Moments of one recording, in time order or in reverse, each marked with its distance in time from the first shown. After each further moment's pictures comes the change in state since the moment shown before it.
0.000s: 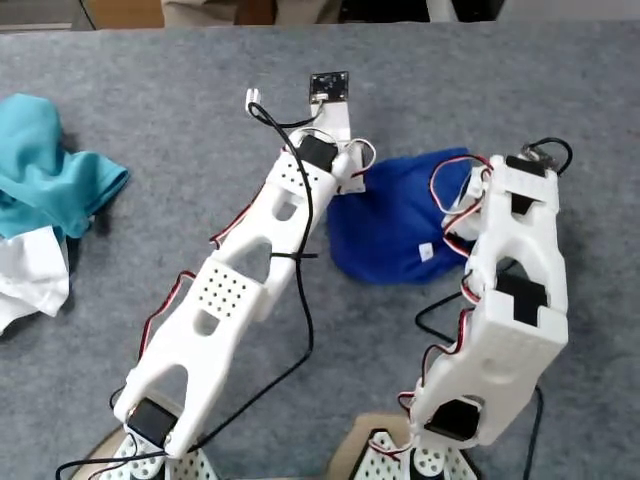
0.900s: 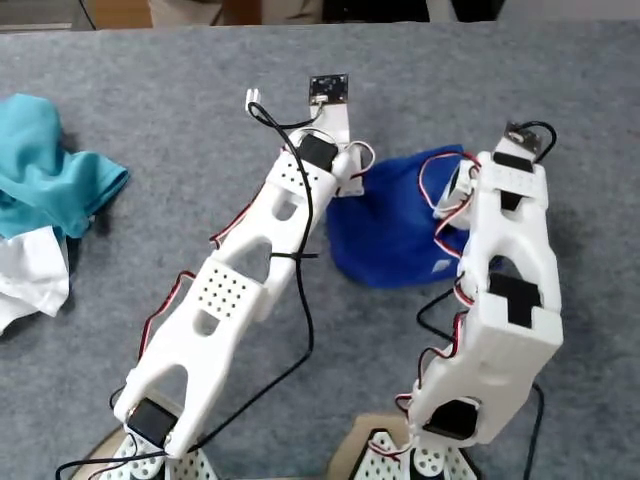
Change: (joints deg) left arm 0.0 -0.2 -0.3 3.5 -0.1; right arm -2.5 0.7 0.3 -7.2 4.4
